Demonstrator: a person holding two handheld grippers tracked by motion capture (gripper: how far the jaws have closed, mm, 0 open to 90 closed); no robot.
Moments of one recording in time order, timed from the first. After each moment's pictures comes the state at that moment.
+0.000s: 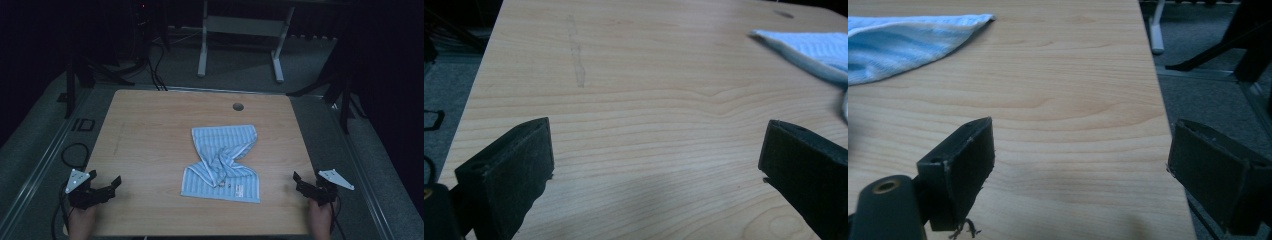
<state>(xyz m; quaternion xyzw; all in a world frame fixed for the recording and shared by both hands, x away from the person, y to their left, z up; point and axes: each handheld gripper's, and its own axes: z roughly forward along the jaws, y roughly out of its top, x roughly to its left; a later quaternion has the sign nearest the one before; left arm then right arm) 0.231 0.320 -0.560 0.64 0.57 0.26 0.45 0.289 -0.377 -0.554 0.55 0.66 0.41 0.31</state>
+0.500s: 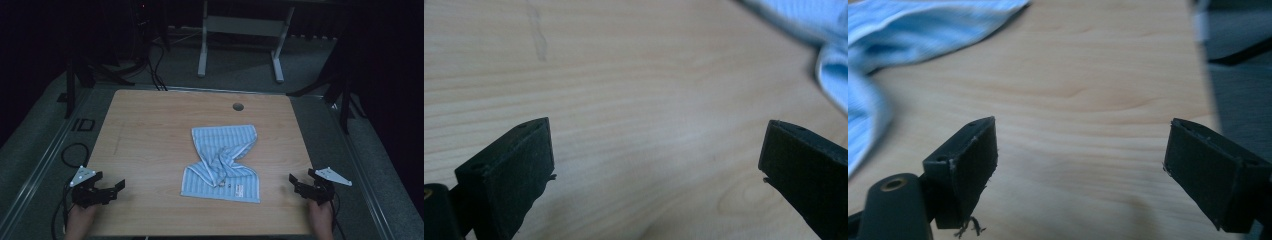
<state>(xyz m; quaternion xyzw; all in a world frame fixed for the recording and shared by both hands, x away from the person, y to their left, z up) 0.240 0.315 -0.556 0.71 0.54 0.19 0.40 0.295 -0.374 -0.554 0.50 0.72 0.42 0.25</state>
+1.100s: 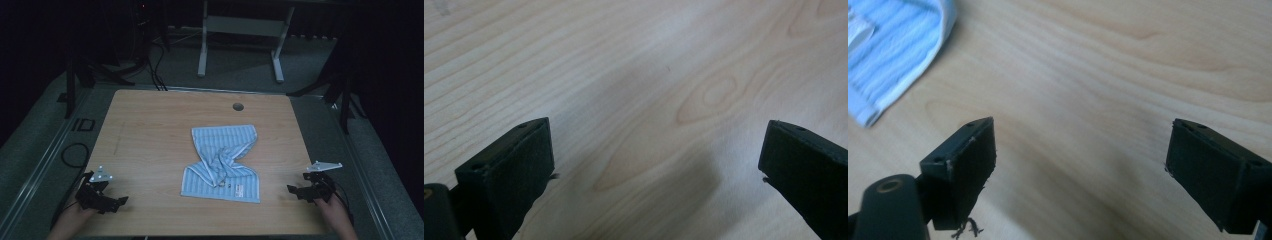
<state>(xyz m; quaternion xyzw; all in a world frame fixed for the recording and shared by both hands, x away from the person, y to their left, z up) 0.243 0.294 -0.535 0.85 0.45 0.11 0.25 0.307 -0.369 -0.521 0.44 0.84 0.29 0.11</state>
